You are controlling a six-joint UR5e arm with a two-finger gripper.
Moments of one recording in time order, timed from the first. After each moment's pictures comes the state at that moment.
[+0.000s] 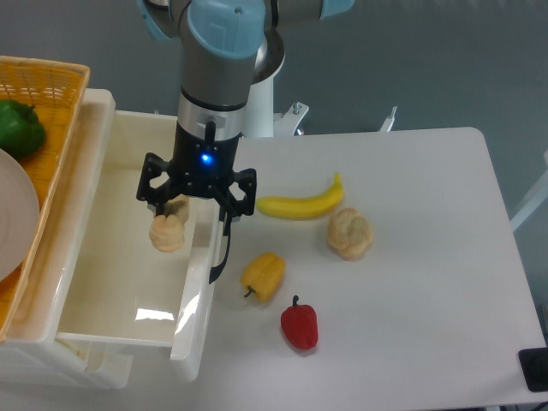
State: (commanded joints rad) arm 2.32 -1.73 -1.53 -1.15 1.25 0.24
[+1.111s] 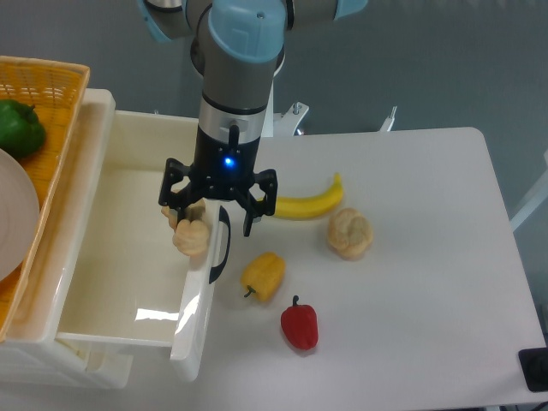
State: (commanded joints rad) arm 2.36 -1.71 -1.53 -1.15 1.26 0.24
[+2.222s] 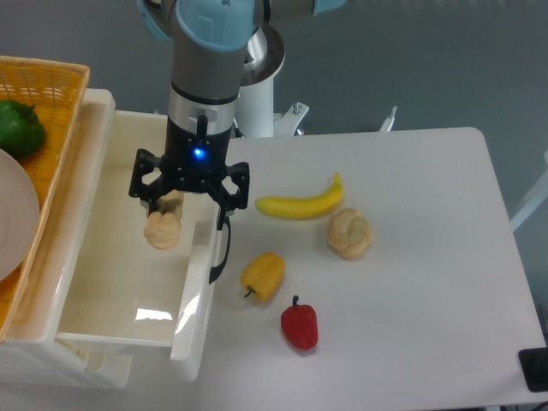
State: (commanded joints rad) arm 2.31 -1.71 -1.53 -1.15 1.26 0.20
